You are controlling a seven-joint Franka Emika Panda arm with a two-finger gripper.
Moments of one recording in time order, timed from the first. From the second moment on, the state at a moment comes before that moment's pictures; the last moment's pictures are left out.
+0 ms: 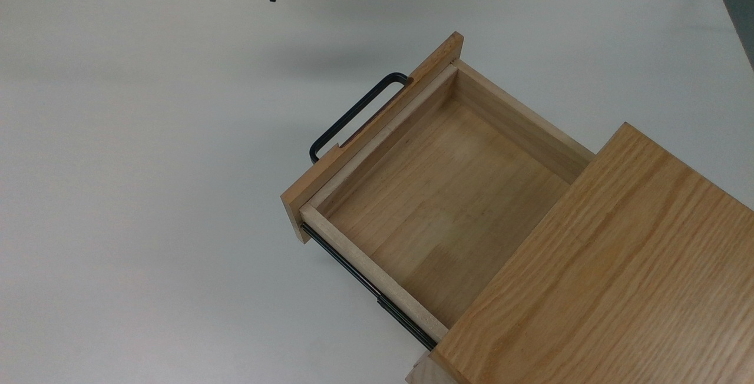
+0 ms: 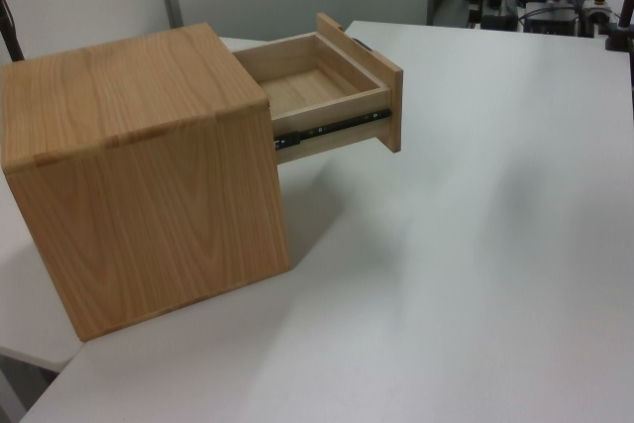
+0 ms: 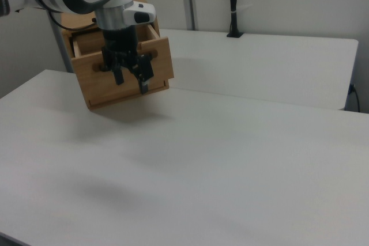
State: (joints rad) arm 0.12 0.01 -0.24 -1.63 -0.01 1.63 0.06
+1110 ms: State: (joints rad) arm 0.13 0.05 -0.23 -1.64 -0.01 1.64 -0.25
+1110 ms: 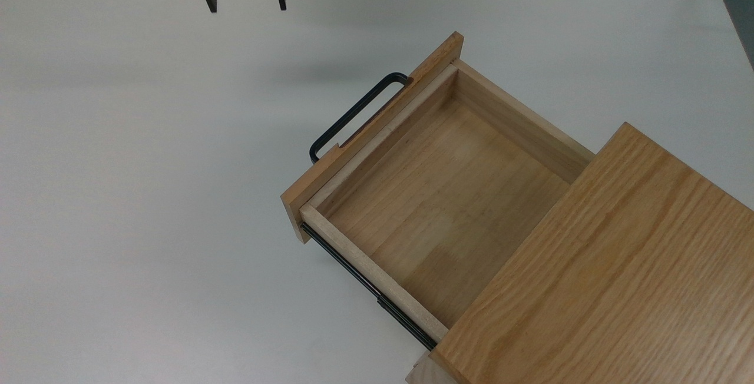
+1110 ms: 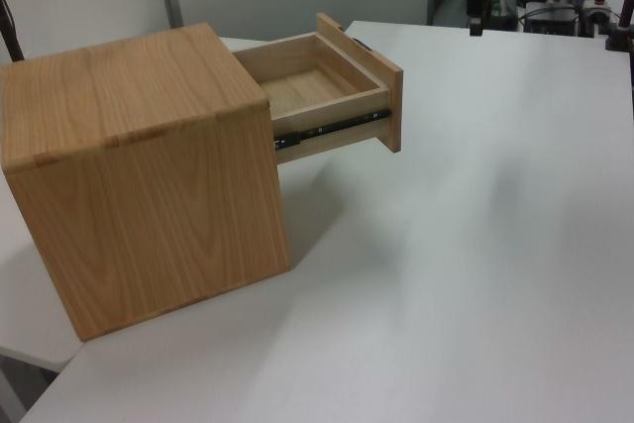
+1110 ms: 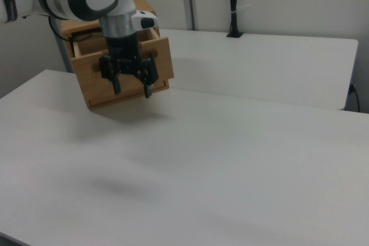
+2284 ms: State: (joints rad) arm 0.25 0.24 -0.23 -1.46 0.00 1.83 -0.71
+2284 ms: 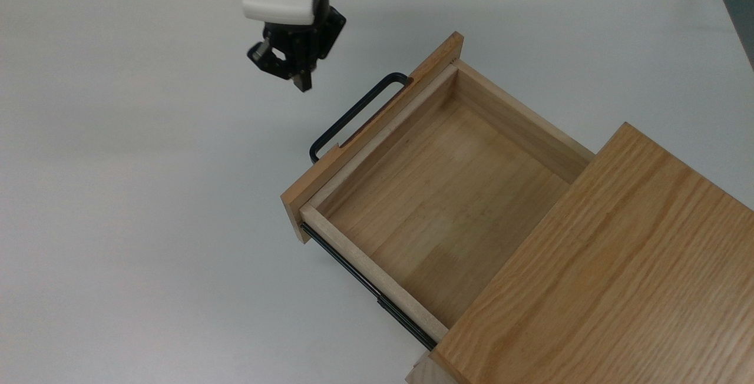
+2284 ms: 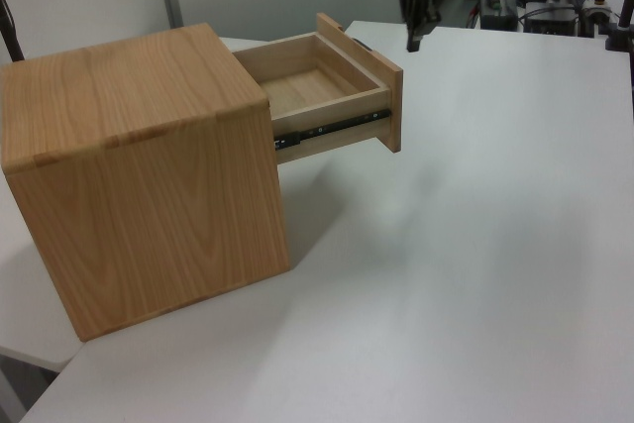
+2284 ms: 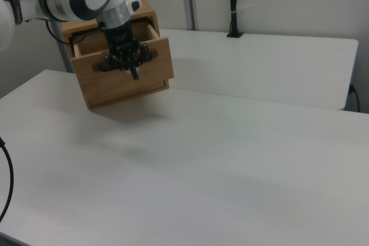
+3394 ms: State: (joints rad) arm 0.38 0.40 -0.23 -1.37 0.08 2.17 -0.37
